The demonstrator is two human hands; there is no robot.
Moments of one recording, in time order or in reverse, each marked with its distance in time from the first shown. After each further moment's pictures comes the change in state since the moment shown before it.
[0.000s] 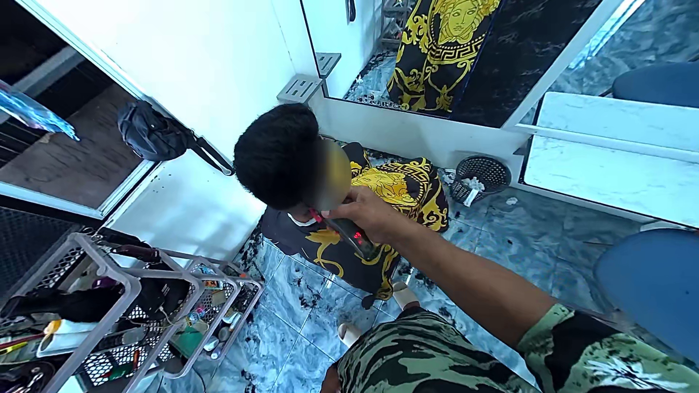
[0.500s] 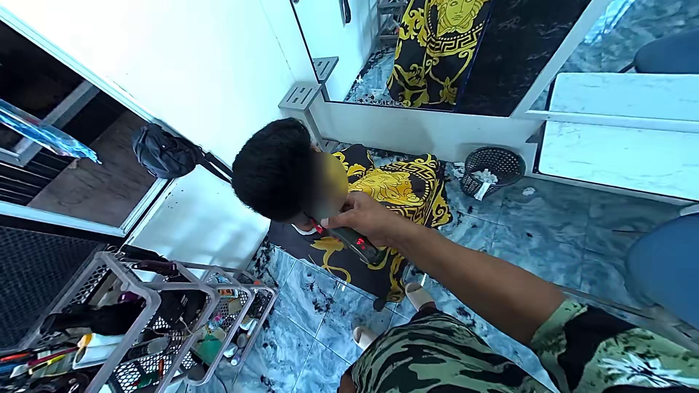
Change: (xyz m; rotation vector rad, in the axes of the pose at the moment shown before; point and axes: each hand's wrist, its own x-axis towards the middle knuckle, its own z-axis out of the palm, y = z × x) left_hand -0.023 0.022 0.008 0.095 0.132 -0.017; right_hand 0.004 -0.005 -0.007 0.011 -0.037 0.030
